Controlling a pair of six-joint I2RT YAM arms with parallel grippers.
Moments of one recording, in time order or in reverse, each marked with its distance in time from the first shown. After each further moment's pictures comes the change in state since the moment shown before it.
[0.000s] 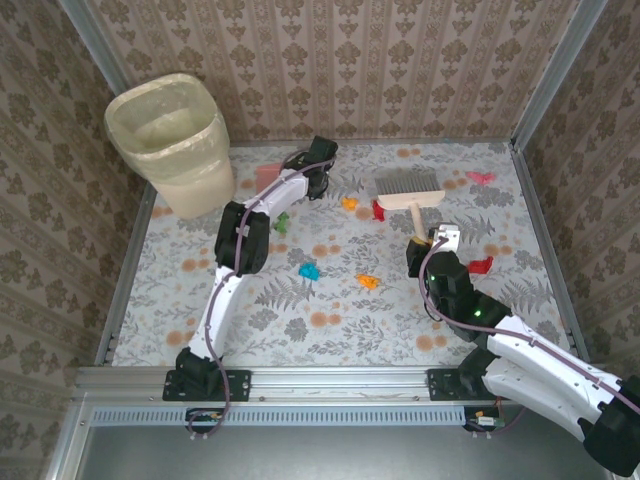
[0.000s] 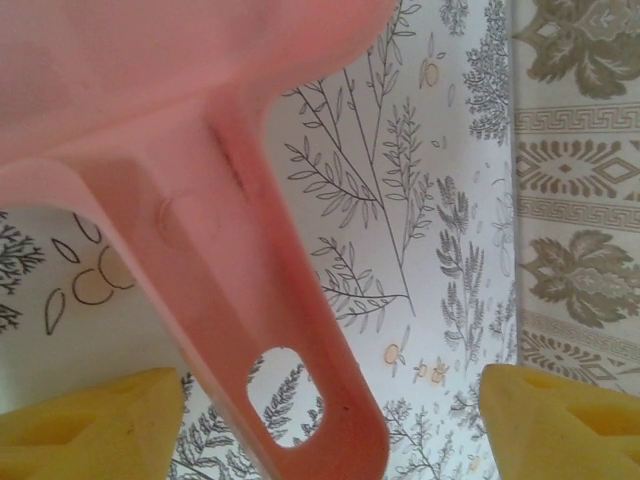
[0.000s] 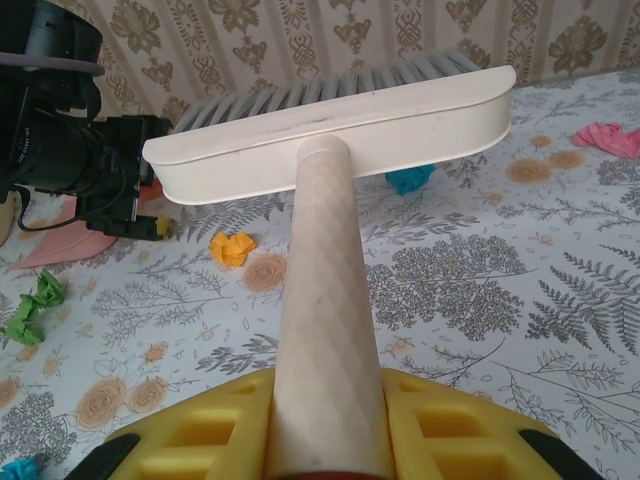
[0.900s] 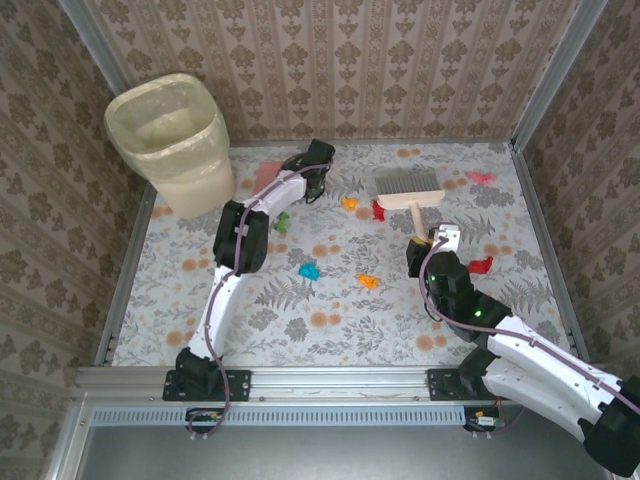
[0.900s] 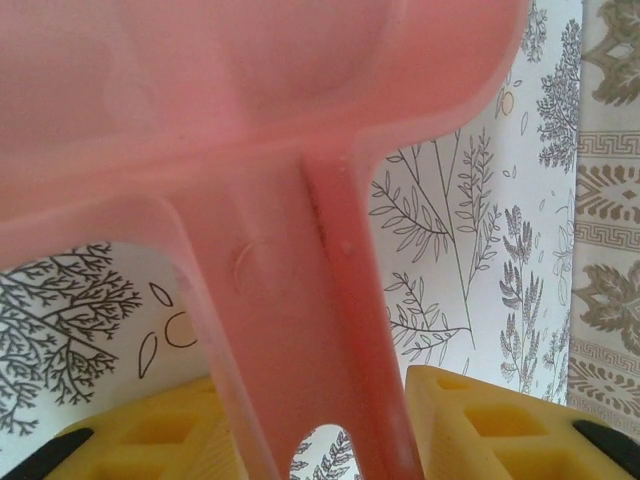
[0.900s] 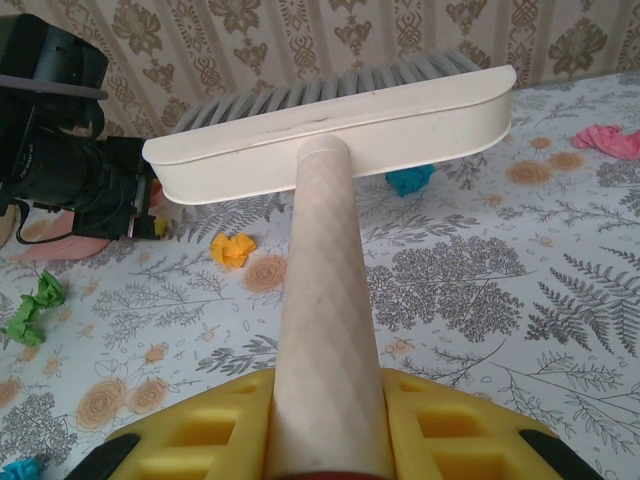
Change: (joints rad) left arm 0.013 -0.008 -0.052 -0.011 0.013 -0.009; right arm 0.000 -0.005 0.000 0.000 0.000 -0.003
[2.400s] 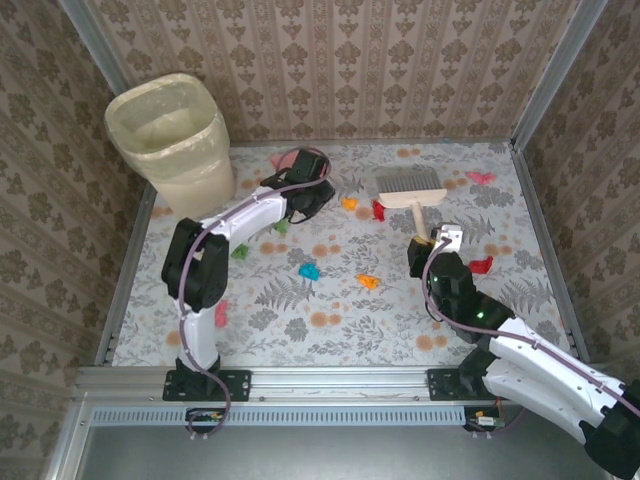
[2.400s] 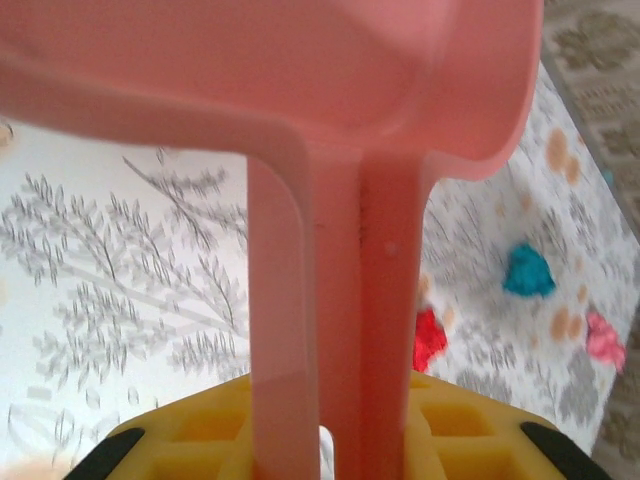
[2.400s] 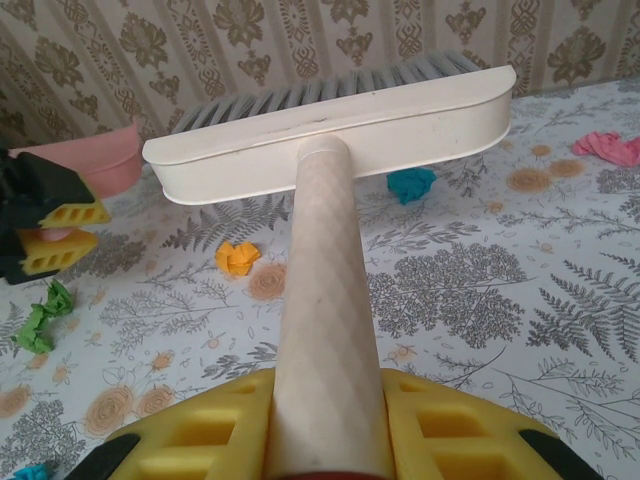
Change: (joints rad) left arm -0.103 -0.613 -0.645 0.122 0.259 0.539; right arm 0.000 -0.024 -0.002 0.000 0.001 0.000
